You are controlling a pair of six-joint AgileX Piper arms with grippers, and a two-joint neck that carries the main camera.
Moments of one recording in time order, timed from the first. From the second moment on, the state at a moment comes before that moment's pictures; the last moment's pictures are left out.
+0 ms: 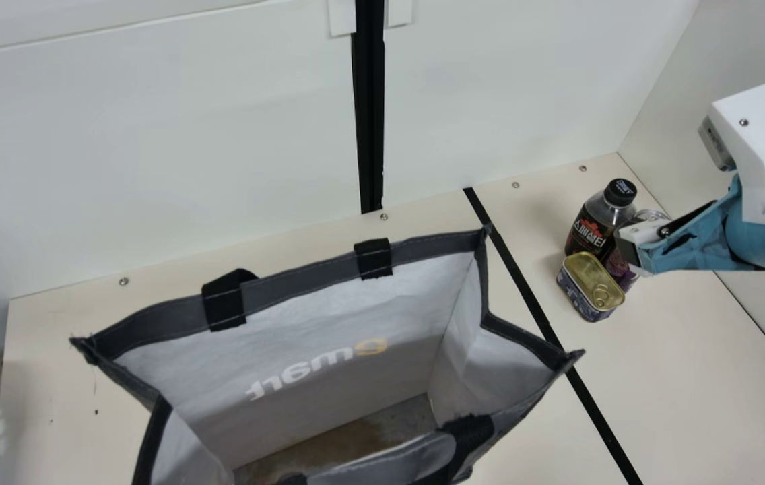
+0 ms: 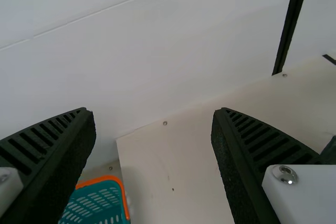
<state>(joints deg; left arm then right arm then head) -19.8 69.3 -107.1 3.2 69.0 10.4 -21.9 69.0 -91.2 -0.6 69.8 -22.9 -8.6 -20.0</state>
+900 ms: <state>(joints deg) -39.1 79.1 -117.6 5.4 69.9 11.9 -21.9 69.0 -91.2 -0.6 69.8 -22.9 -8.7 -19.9</state>
